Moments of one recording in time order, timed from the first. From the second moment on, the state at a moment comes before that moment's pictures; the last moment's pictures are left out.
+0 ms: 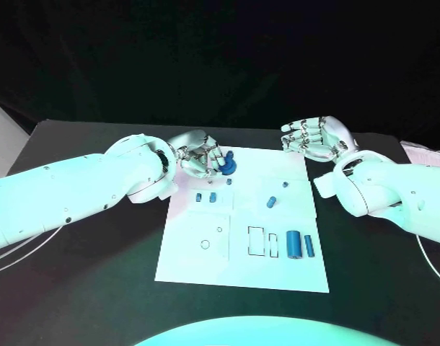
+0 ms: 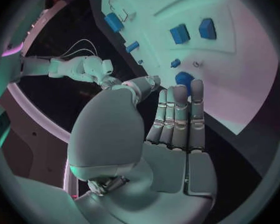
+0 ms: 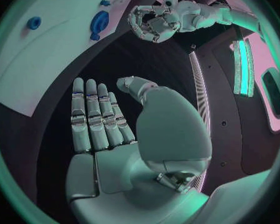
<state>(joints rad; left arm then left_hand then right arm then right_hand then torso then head) 1.29 -0.63 -0.10 1.40 -1.09 -0.20 -0.06 1.37 -0.28 0.60 0.09 0.24 0.74 0.15 0.61 0.30 0.80 0.11 0.77 0.32 1.00 0.04 1.11 0.71 0.16 0.90 0.14 0.83 0.92 1.25 -0.90 -0.19 1.48 -0.46 -0.62 0.38 1.28 -0.22 0.54 0.05 0.54 0.89 0.22 0.10 0.30 1.09 0.17 0.09 0.06 1.09 0.12 0.08 0.34 0.18 1.04 0.22 0.07 0.19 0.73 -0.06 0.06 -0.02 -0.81</state>
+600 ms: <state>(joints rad) 1.29 -0.52 -0.14 1.31 -1.43 -0.21 0.00 1.37 -0.28 0.56 0.08 0.24 0.75 0.13 0.57 0.26 0.75 0.11 0.77 0.29 0.99 0.04 1.16 0.71 0.17 0.91 0.14 0.82 0.91 1.25 -0.90 -0.19 1.48 -0.46 -0.62 0.38 1.28 -0.22 0.54 0.05 0.54 0.89 0.22 0.10 0.30 1.09 0.17 0.09 0.06 1.09 0.12 0.08 0.34 0.18 1.04 0.22 0.07 0.19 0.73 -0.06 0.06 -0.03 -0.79</state>
